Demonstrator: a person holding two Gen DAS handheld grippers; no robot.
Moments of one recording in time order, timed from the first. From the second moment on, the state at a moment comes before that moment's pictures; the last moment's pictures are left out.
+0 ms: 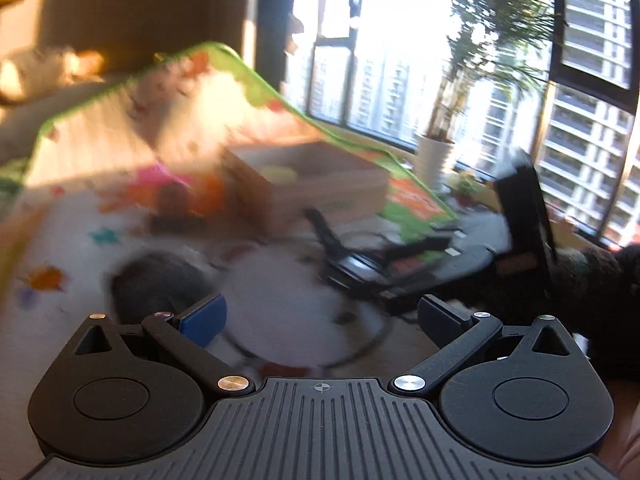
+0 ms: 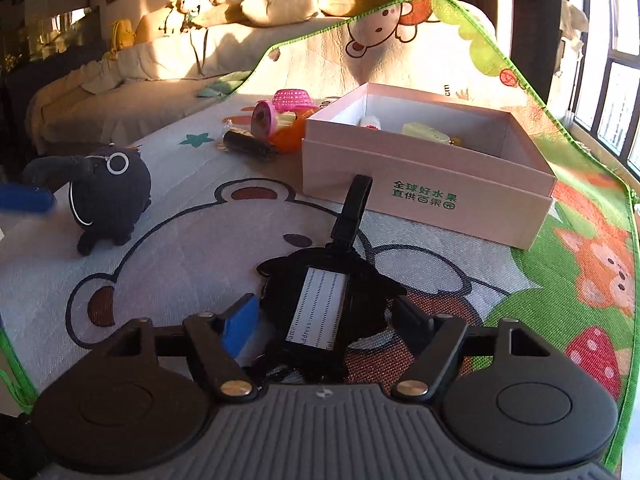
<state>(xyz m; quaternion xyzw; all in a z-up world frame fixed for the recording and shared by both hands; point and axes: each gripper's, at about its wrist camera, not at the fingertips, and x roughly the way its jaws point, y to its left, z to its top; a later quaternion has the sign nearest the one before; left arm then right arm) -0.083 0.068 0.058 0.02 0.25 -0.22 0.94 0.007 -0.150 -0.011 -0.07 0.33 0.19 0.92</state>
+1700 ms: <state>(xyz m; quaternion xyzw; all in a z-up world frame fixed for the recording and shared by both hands) -0.043 -0.004 0.080 0.06 0.23 -0.19 0.95 -0.061 -0.208 0.063 -0.03 0.24 0.14 0.96</state>
